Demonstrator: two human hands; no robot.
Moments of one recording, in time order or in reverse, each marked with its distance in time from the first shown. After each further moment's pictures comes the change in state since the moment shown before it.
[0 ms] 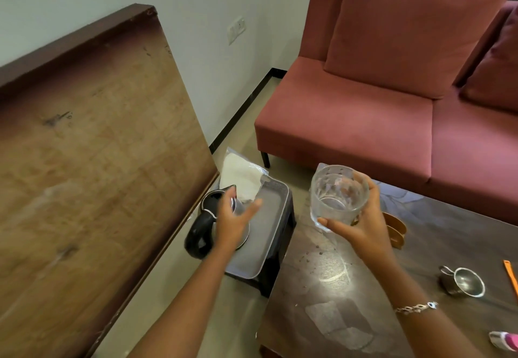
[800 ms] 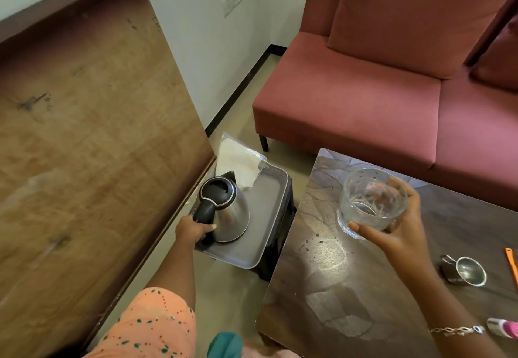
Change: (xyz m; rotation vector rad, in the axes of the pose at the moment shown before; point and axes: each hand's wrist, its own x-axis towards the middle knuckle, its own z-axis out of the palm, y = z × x) left_hand 0.070 -0.111 -0.065 0.361 0.067 -0.486; right_hand -0.011 0.017 -0.027 -0.014 0.066 0.089
